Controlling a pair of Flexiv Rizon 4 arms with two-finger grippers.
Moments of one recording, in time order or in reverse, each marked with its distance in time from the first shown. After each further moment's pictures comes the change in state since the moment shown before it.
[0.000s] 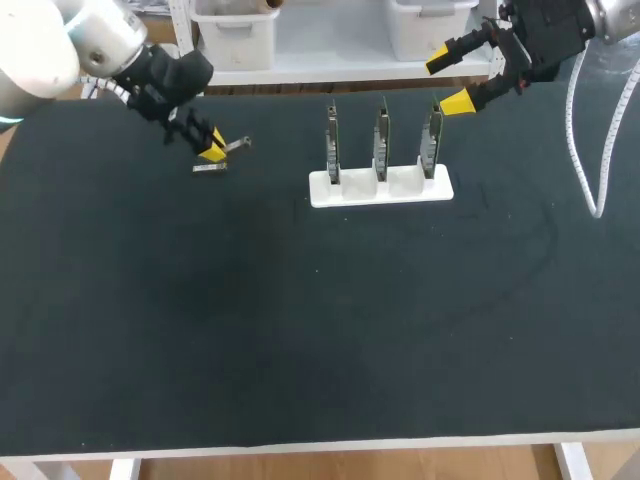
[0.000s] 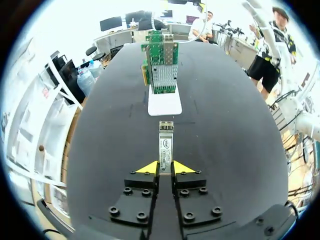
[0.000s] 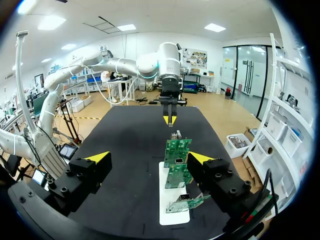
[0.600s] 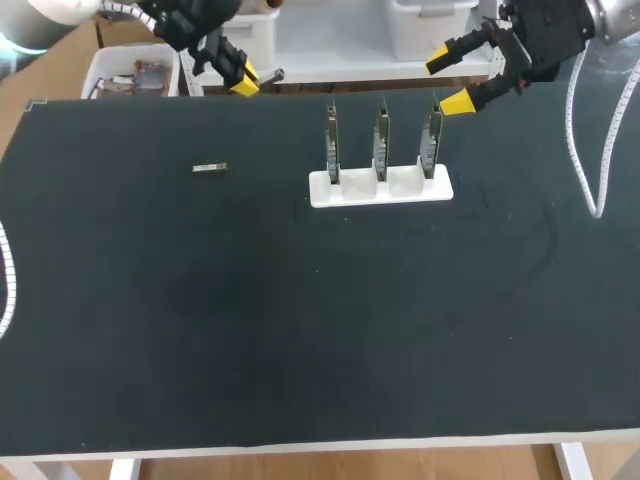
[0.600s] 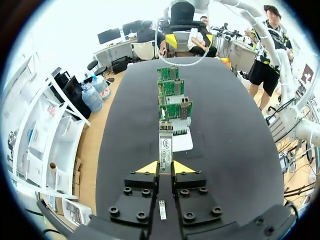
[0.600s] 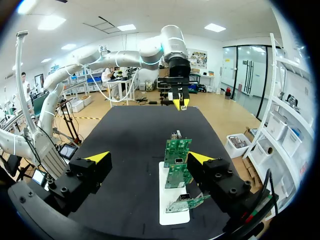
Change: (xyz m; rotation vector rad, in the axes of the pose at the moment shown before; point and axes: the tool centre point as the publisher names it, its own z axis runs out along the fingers) left arm -0.084 0.032 -0.049 -0.035 -0.058 0.051; right arm 0.000 0.000 0.000 0.000 0.000 0.000
